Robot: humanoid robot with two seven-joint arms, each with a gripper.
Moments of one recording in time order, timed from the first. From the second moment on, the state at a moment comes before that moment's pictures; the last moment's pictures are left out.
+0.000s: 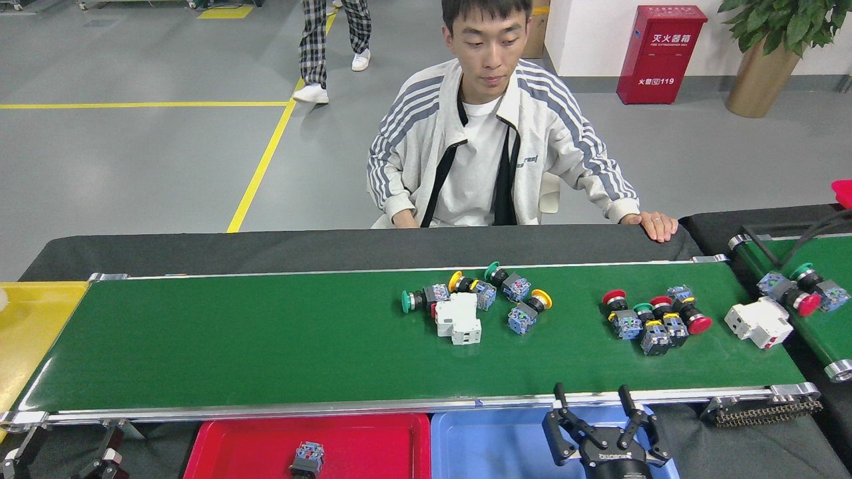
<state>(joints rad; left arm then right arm) 0.35 0.16 0.54 -1.70 -1.30 -0.50 0.07 0.15 0.07 0.09 -1.65 1.38 0.11 -0.03</state>
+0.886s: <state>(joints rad) 0.35 0.17 0.54 -1.70 -1.30 -0.50 0.07 -0.12 0.02 0.08 -1.37 1.39 0.20 0.07</state>
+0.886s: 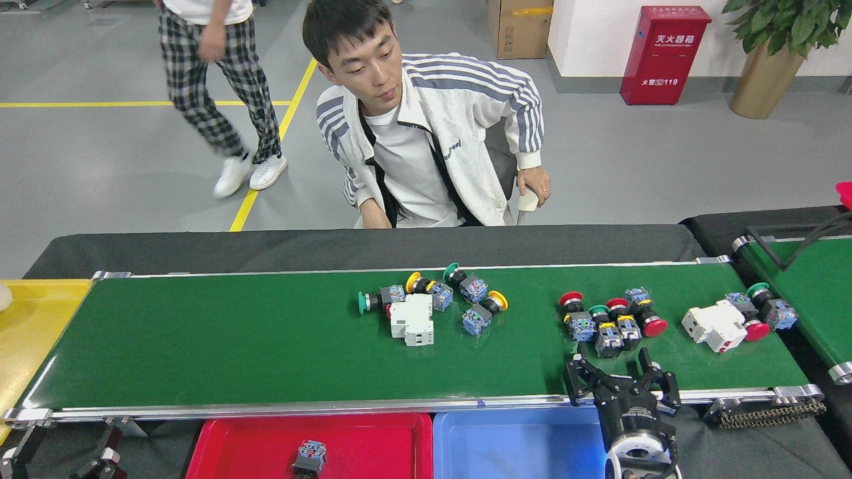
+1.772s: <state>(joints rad) 0.34 0.17 0.54 -1.70 -1.30 -0.50 0.07 -0.21 0.03 0.27 -1.37 1.35 0.07 0.08</state>
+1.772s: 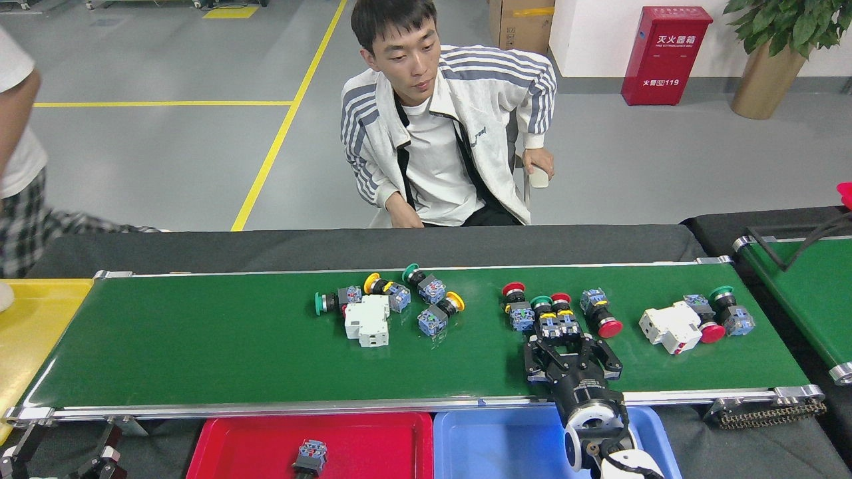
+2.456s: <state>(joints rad) 0.11 0.13 0.28 -1.69 -1.42 -0.44 -0.12 -0.15 0.02 0.50 -1.51 1.39 -0.48 0.01</state>
